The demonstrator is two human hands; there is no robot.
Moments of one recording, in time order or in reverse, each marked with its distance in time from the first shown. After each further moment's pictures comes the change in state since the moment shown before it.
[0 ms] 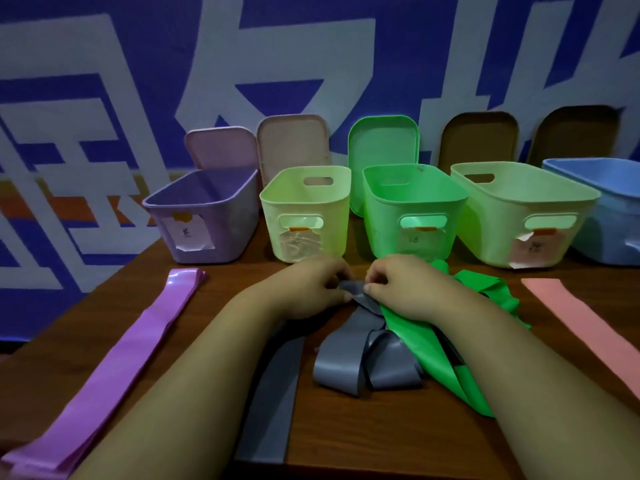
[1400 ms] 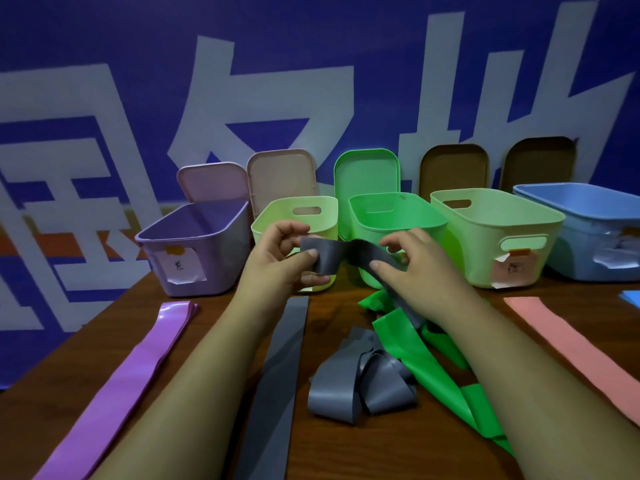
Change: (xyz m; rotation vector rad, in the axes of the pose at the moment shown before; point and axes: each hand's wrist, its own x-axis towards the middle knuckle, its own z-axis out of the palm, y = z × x) left_hand -0.014 0.016 -0.021 -1.230 0.505 0.057; right_hand -0.009 0.022 -0.029 0.254 0.467 -0.018
